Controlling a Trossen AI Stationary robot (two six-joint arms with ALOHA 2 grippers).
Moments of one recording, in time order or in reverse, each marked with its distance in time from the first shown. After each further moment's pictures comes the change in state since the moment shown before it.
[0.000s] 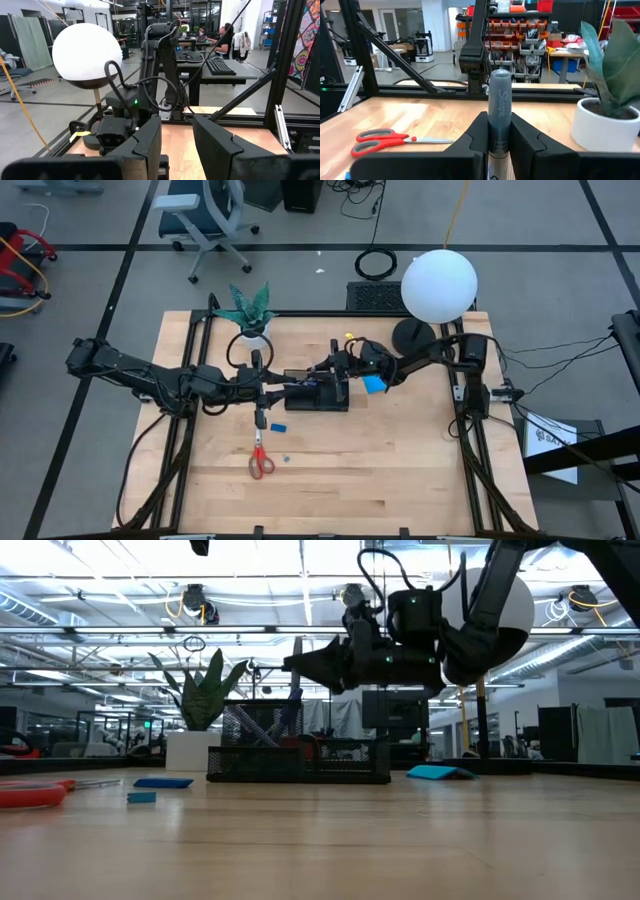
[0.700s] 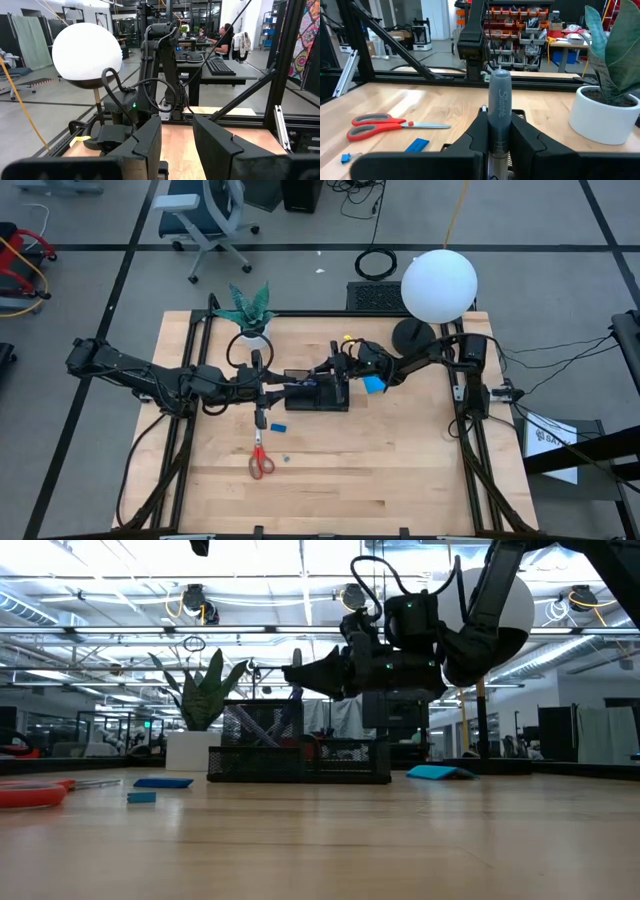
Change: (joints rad) left arm 0.000 0.000 0.000 0.000 0.000 -0.004; right arm 0.001 0.004 0.000 -0.061 0.002 -0.047
